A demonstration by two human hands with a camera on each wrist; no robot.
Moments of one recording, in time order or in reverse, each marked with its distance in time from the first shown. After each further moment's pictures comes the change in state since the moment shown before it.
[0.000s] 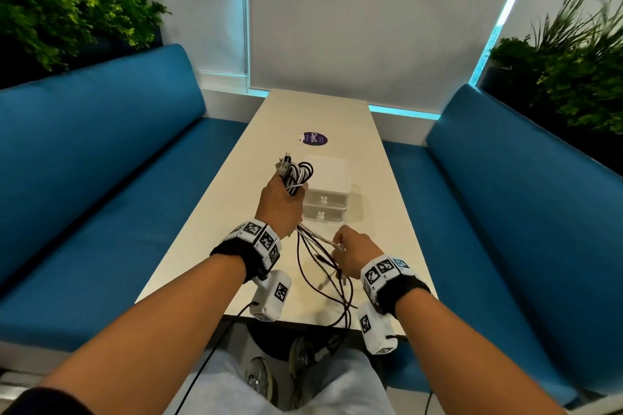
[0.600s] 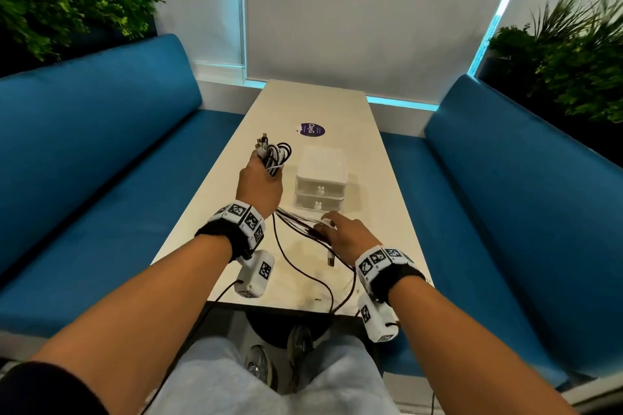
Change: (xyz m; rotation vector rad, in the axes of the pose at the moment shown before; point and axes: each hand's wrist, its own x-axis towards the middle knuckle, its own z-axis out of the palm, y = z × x) left_hand 0.014 -0.008 -0.021 0.141 0.140 0.053; right_hand -0.007 -0.004 -0.002 0.070 0.040 -0.102
